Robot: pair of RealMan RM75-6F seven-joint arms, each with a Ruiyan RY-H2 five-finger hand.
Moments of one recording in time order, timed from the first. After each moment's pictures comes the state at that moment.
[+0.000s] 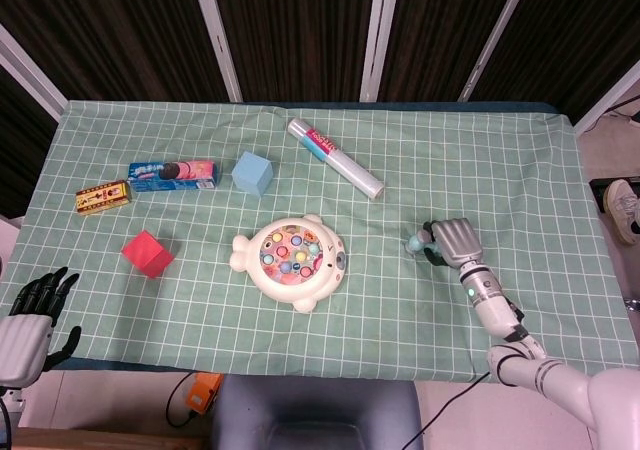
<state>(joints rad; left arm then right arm) -0.09 -1.10 0.00 -1.62 1.53 1.46 0.08 0.66 -1.64 0.15 -0.92 -1.24 0.83 -0.09</state>
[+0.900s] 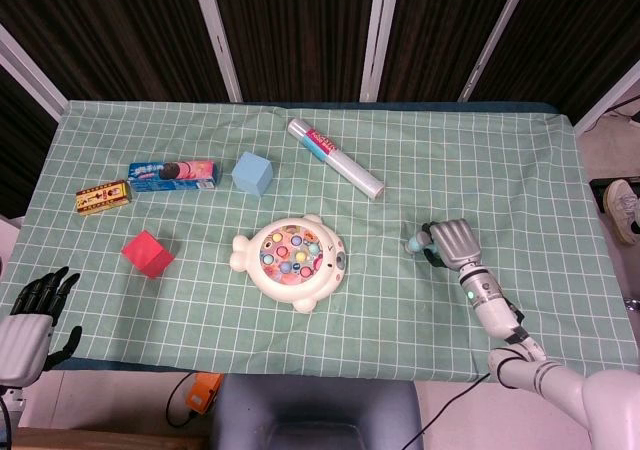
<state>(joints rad) -0.09 -1.10 0.00 -1.62 1.53 1.46 0.07 0.66 -1.66 0.14 -0.89 -1.30 0.87 -0.08</state>
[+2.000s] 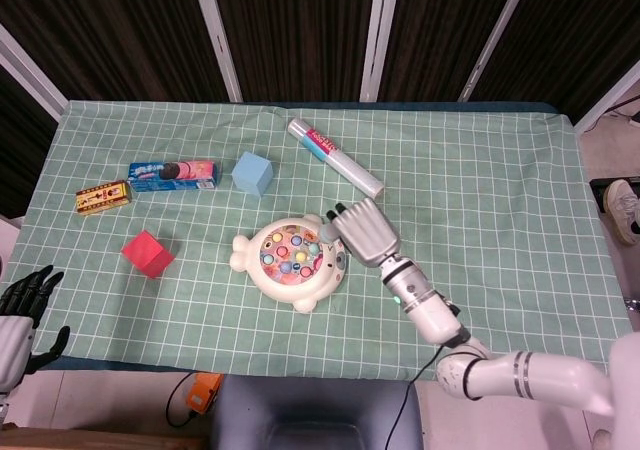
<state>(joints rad) -0.07 -1.05 0.00 -1.61 1.57 1.51 -0.08 0.90 -1.48 0.30 -1.67 -1.01 1.01 -0.97</state>
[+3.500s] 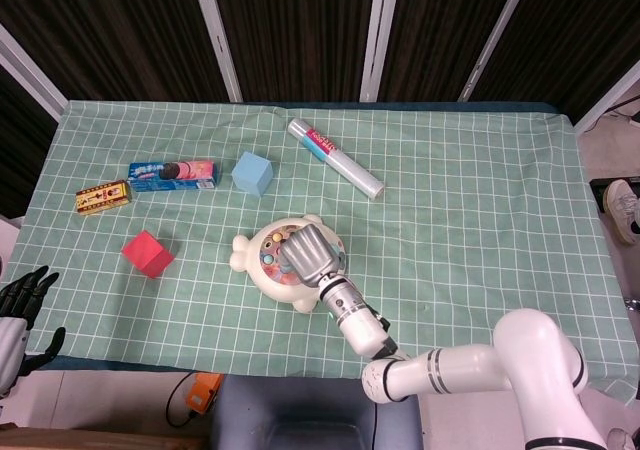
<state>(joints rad) -0.07 -1.03 0.01 -1.61 1.58 1.51 -0.11 1.19 -1.74 0.21 -1.52 -0.60 1.08 -1.16</state>
